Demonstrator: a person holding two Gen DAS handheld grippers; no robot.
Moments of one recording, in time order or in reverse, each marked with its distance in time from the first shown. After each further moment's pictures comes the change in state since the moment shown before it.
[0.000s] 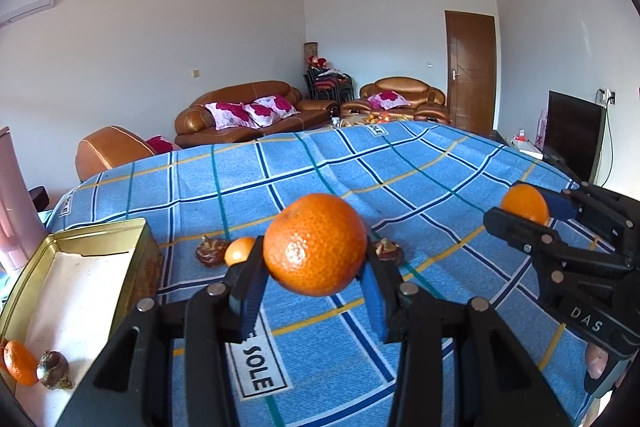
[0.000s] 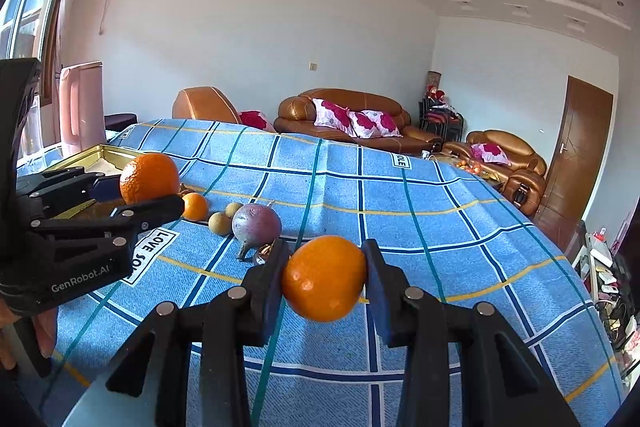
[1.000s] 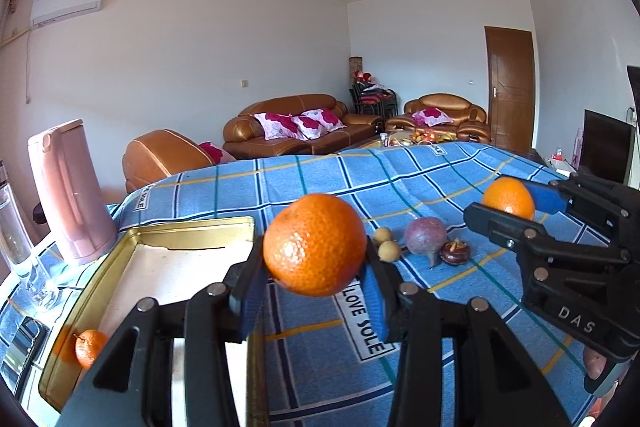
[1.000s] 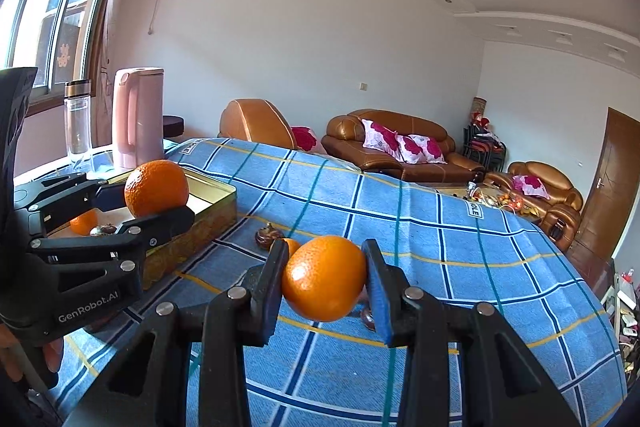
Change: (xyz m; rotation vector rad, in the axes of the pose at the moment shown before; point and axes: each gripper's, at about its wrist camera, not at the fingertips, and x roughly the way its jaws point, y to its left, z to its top) left arm -0.058 0.066 -0.005 -0.052 -0.052 0.160; right arm -0.003 0.086 0.042 -0.095 -0.065 0.150
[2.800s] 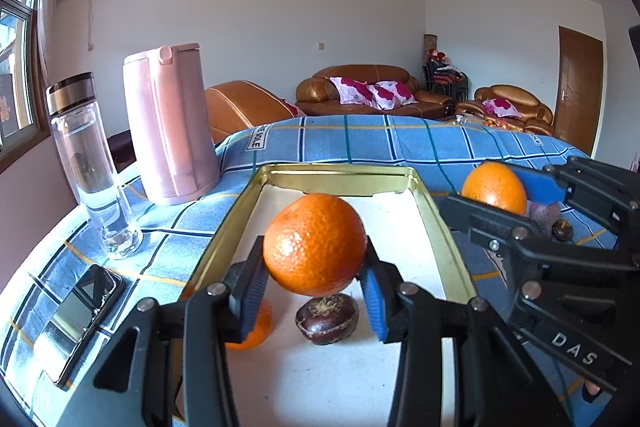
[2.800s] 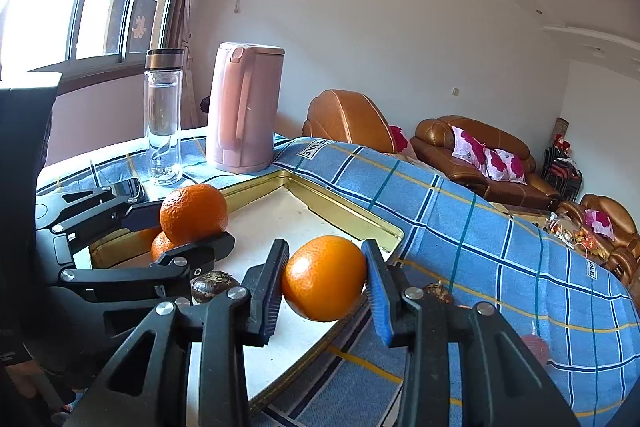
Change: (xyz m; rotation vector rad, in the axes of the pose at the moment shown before) left arm -0.008 0.130 -0.035 -0.136 0.136 0.217; right arm 0.061 0.143 0.041 -0.135 0.044 0.278
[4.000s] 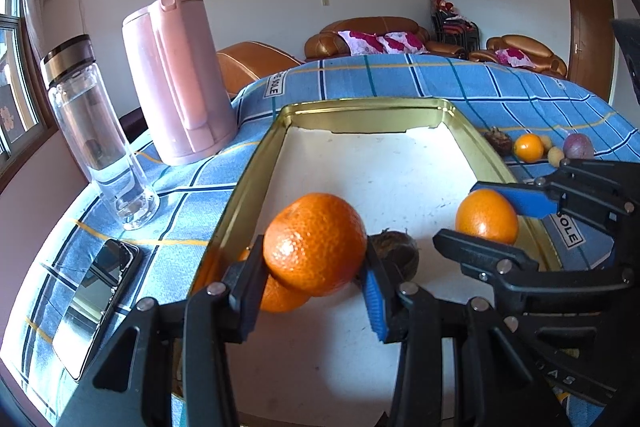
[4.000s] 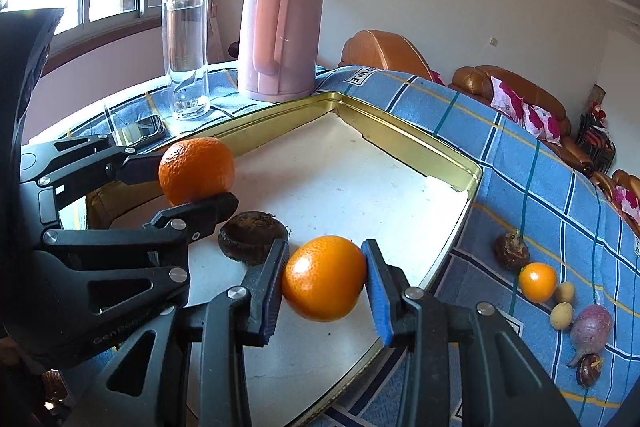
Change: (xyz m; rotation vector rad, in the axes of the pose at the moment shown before) left arm 0.022 0.015 -0.020 0.087 0.168 0.072; right arm 0.047 0.027 -0.025 -0.011 0.217 0.127
